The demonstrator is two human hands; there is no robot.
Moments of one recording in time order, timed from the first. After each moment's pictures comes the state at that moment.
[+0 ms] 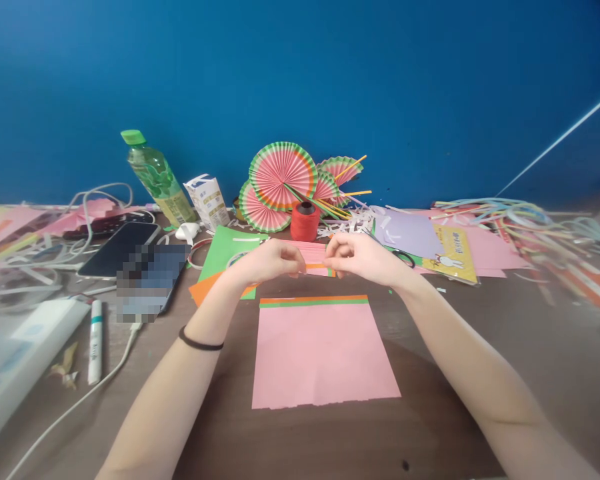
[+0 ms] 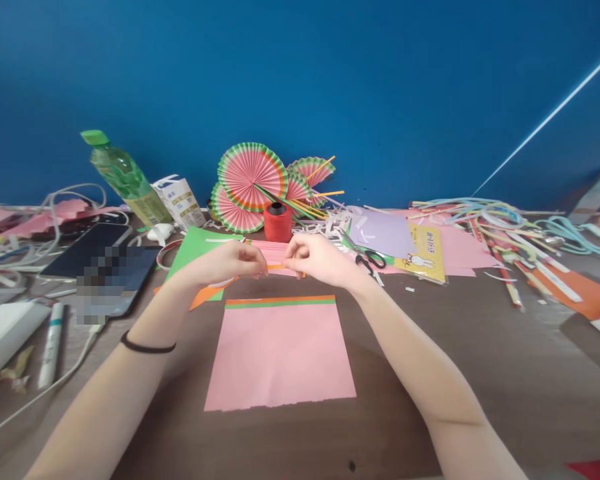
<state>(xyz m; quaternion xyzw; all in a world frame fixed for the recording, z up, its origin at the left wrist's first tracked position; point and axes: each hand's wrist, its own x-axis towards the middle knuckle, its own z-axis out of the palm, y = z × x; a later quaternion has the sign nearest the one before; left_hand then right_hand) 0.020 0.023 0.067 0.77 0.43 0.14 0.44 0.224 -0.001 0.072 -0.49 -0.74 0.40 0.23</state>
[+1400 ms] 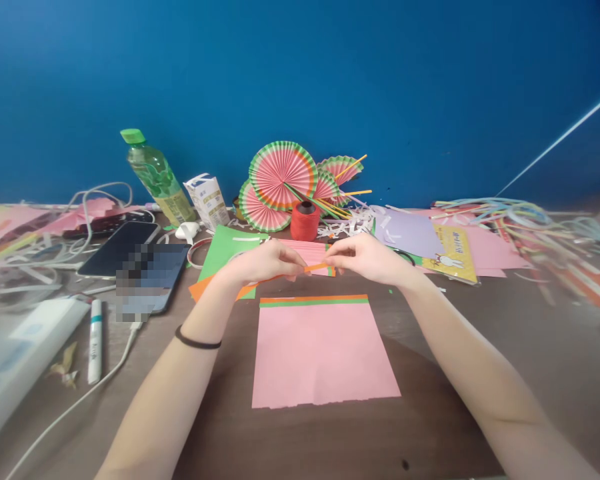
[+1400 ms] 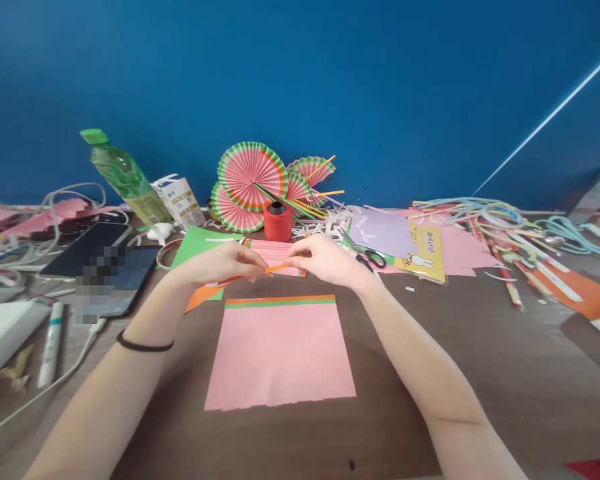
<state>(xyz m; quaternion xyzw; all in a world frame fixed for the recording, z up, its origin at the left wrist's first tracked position) 0.016 0.021 0.076 0.78 0.46 0.08 0.42 0.230 0.002 0.076 -0.50 -0.78 0.34 0.18</state>
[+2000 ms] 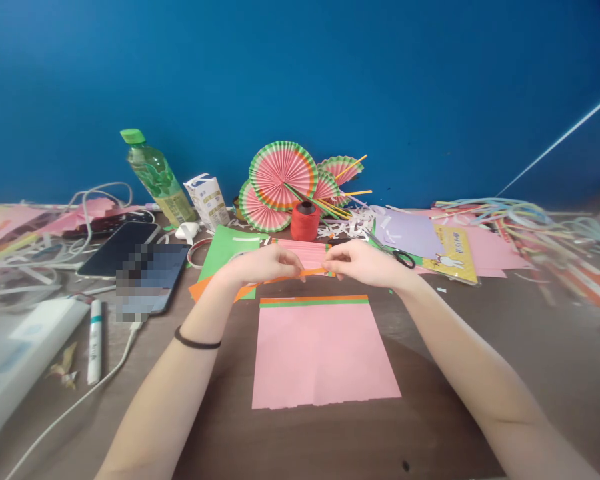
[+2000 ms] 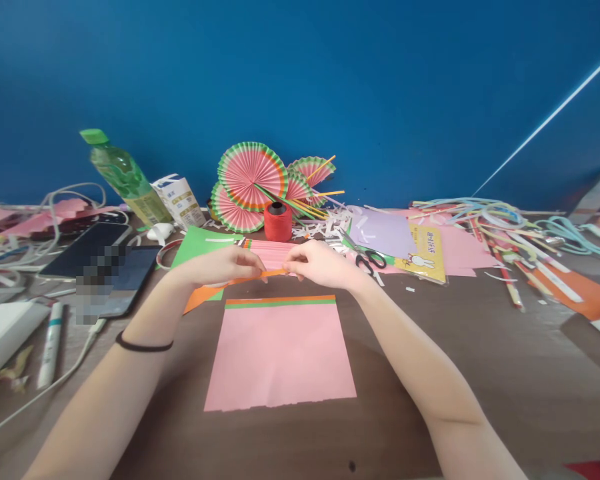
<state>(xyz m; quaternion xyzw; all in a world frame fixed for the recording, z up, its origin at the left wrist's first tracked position) 0.015 0.022 0.076 0.79 0.44 0.04 0.43 0.227 0.003 0.070 -0.49 -0.79 0.34 0.15</state>
